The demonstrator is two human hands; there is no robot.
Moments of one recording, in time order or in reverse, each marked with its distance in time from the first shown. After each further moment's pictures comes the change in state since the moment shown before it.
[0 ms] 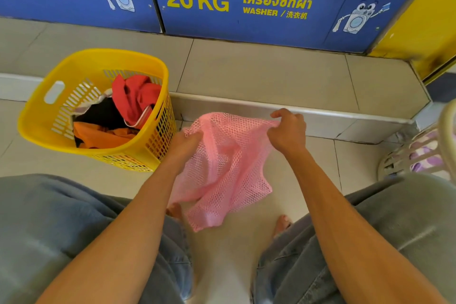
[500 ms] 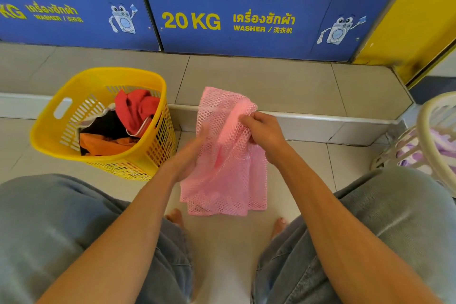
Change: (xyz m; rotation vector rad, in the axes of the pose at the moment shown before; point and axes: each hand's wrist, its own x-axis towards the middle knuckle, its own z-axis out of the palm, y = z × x) left_hand -0.048 0.028 0.000 -0.108 -0.594 0.086; right_hand -0.034 -0.036 -0.012 0.608 -0.219 0.002
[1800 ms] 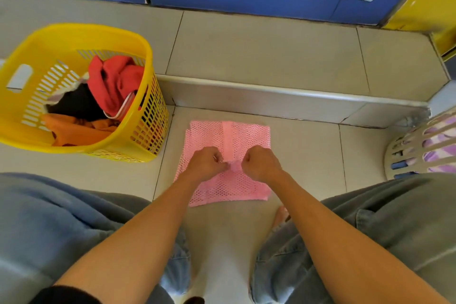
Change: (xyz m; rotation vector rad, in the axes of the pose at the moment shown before) left_hand 0.070 -0.101 0.013 0.752 0.256 -0.112; right_hand 0.018 0.119 0.026 -0.969 -0.279 0.162
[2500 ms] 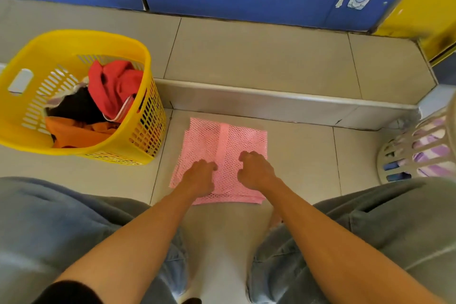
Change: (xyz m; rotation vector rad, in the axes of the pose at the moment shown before) left_hand -0.016 -0.020 0.012 0.444 -0.173 0.021; right_hand -0.011 0.005 0.007 -0.120 -0.057 -0.101
